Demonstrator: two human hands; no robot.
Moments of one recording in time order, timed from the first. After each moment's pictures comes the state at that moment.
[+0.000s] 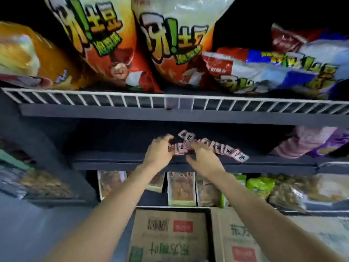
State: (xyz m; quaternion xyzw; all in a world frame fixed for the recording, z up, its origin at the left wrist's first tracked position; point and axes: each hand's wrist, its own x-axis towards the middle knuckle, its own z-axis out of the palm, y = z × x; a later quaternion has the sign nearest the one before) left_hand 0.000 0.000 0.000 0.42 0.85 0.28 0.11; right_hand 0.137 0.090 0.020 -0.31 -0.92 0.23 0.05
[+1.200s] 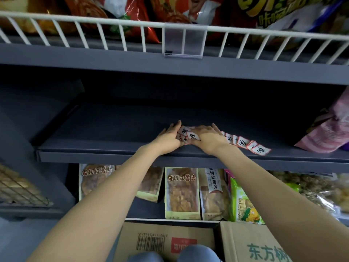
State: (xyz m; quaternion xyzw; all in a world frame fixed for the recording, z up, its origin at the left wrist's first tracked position) left_hand -0.024 0.057 -0.073 0.44 0.82 0.25 0.26; right_hand 0.087 0.166 -0.067 -0.26 -0.96 0.06 0.01
